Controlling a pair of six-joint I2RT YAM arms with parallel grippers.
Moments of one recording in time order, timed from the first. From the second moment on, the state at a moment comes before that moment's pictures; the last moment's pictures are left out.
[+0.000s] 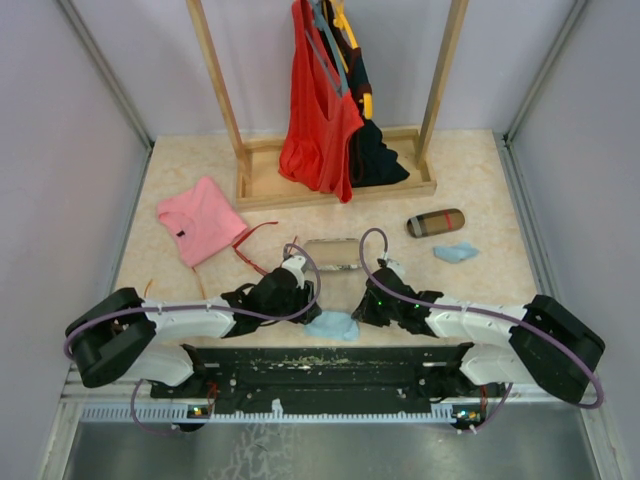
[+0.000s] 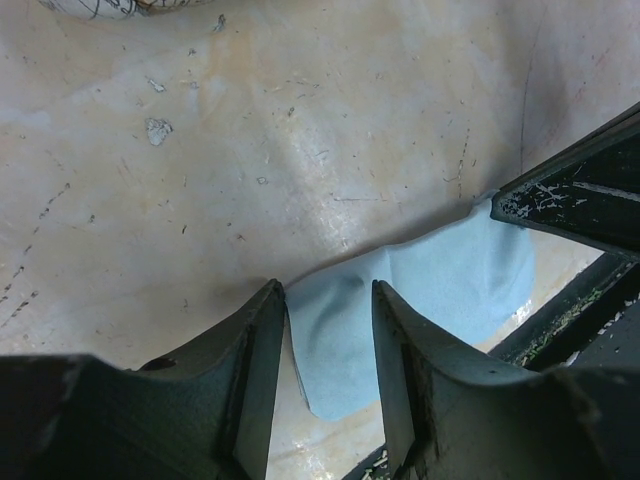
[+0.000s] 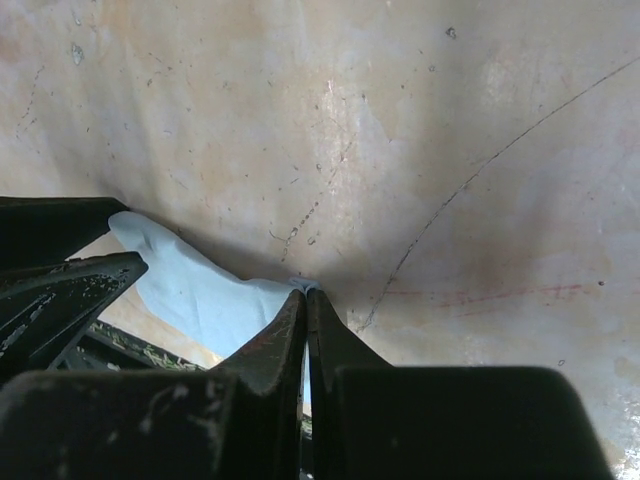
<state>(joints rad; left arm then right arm) -0.99 1.35 0.44 0.22 -0.08 -0.61 0.88 1.21 0.39 -0.05 0.06 1.05</state>
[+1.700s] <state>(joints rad) -0.98 1.28 0.47 0.18 -0.18 -0.59 0.88 1.16 0.46 -0.02 0.16 0.80</state>
